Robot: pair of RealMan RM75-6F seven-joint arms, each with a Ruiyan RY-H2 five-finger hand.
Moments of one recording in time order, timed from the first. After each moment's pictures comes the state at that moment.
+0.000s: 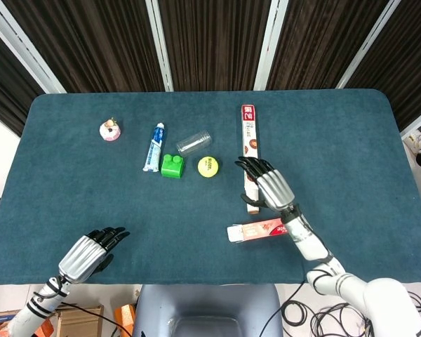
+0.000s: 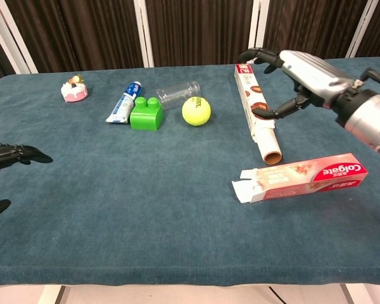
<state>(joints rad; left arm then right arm) -0.36 -1.40 0.13 -1.26 1.81 1.39 0.03 0.71 -1.83 0.12 -0.76 -1.58 1.32 0.39</state>
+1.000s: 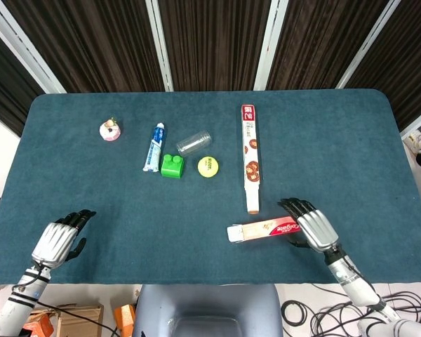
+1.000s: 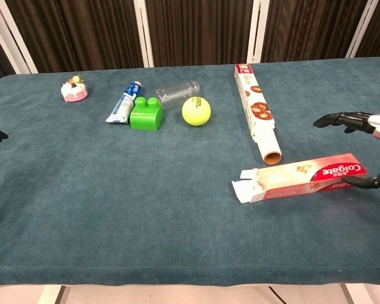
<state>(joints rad) -0.33 -1.28 0.03 -1.45 1.53 1.25 0.14 0.43 -1.56 -0.08 -1.07 -1.61 1.32 0.20</state>
